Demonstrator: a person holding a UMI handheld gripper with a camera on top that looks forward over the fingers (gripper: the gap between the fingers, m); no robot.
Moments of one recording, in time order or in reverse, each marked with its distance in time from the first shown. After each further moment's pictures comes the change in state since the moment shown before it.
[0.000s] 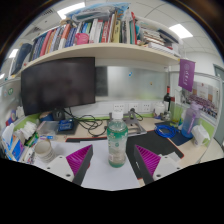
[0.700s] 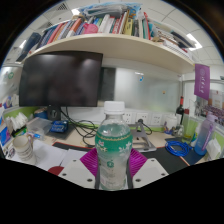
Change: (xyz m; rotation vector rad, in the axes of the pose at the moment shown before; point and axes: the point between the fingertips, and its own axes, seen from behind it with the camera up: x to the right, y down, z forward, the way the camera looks) arm 0.005 -0.005 0.125 0.148 -0.066 -0.122
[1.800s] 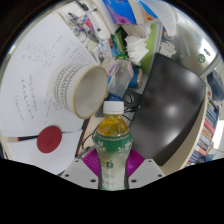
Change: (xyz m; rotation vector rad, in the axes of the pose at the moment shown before) arm -0.192 -0.050 0.005 -0.026 -0.074 -1.903
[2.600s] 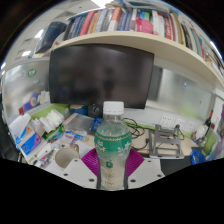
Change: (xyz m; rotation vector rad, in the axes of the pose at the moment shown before) arm -0.004 0.023 -0.042 0.174 -0.315 1.766
